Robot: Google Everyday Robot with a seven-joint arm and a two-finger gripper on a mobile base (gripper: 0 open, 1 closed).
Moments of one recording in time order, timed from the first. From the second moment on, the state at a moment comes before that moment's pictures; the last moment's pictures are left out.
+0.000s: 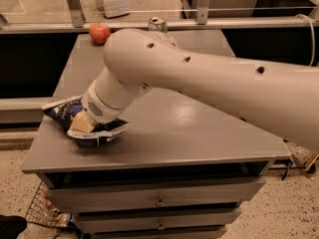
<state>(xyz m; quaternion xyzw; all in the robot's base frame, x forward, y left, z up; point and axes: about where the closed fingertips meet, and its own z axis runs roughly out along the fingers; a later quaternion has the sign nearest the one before) 0.487 0.162 0.834 -0.49 0.81 0.23 0.24</state>
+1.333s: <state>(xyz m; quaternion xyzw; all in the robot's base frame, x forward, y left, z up) 0.492 0.129 0.916 -0.52 0.76 0.24 0.32</state>
